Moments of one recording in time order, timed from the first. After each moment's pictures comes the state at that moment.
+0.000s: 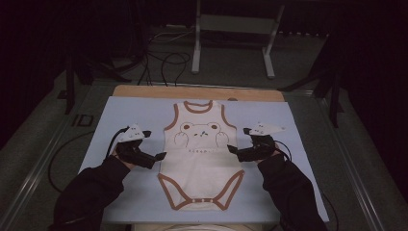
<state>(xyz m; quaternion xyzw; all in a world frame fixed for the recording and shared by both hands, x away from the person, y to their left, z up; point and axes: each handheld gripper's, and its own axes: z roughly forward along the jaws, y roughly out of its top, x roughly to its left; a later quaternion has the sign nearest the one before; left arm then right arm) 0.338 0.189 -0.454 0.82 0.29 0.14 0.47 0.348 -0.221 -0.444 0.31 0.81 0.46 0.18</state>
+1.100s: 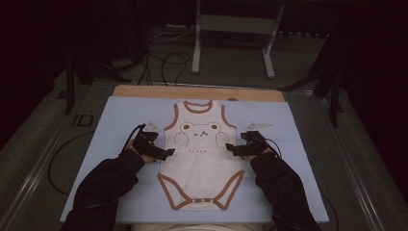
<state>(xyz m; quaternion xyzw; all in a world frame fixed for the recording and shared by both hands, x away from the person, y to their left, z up) 0.383 0.161 -0.498 0.85 0.37 0.10 0.36 0.389 -0.221 -0.502 0.41 0.81 0.41 0.13</state>
